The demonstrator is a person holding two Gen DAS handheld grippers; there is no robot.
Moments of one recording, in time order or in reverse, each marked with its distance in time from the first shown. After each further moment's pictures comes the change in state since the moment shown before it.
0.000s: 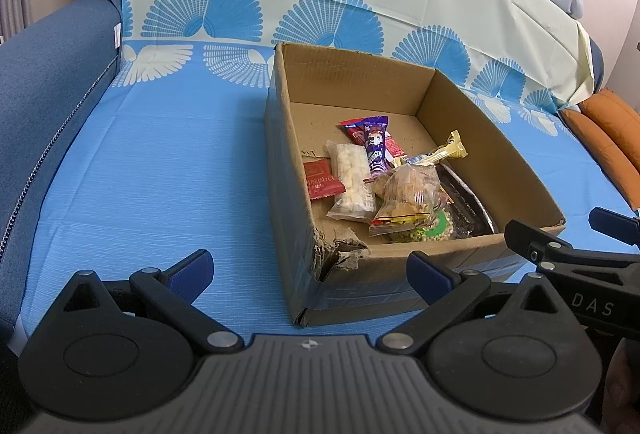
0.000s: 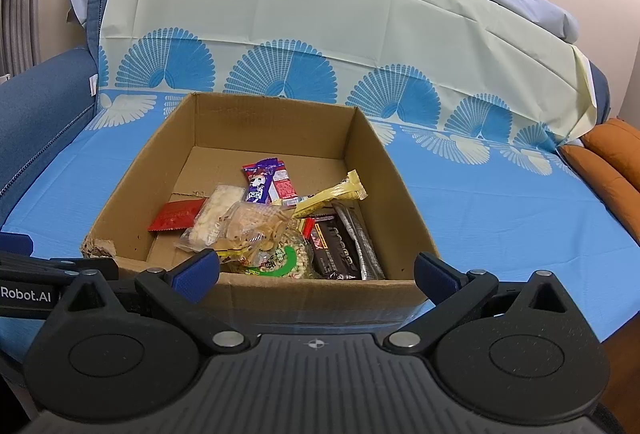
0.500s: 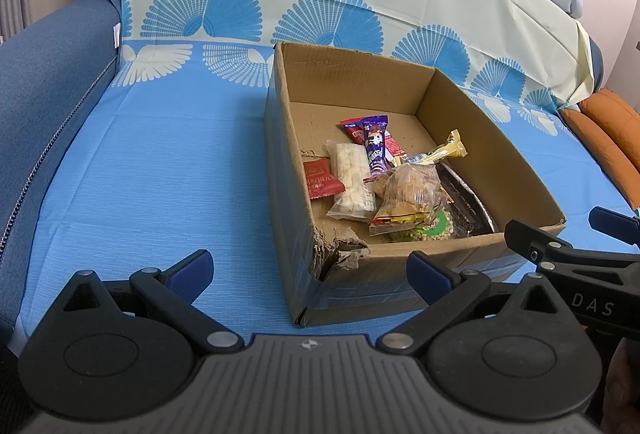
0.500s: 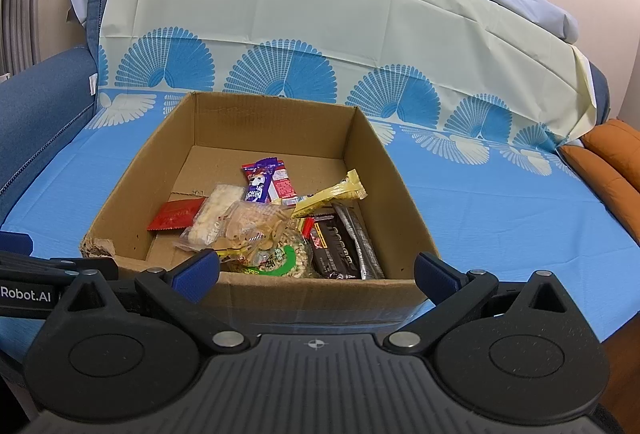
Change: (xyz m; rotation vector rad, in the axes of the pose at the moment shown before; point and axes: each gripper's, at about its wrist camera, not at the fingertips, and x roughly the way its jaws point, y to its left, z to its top) left arm 0.001 -0.001 0.000 0.002 0.002 -0.001; right arm 0.000 0.000 0.000 0.000 0.000 0.000
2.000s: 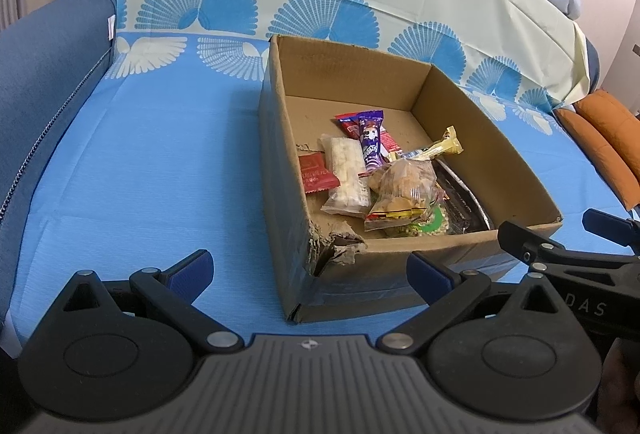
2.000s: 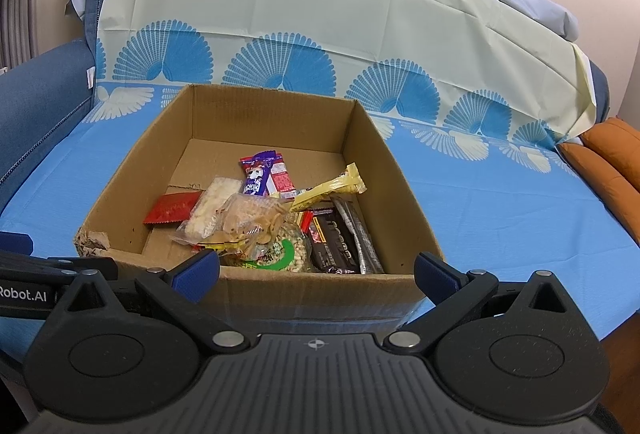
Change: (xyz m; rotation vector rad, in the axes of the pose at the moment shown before) left arm 0.006 0.003 -0.002 -0.010 0.011 -0.027; right arm 0.005 0.001 -0.006 -0.006 0.012 -0.010
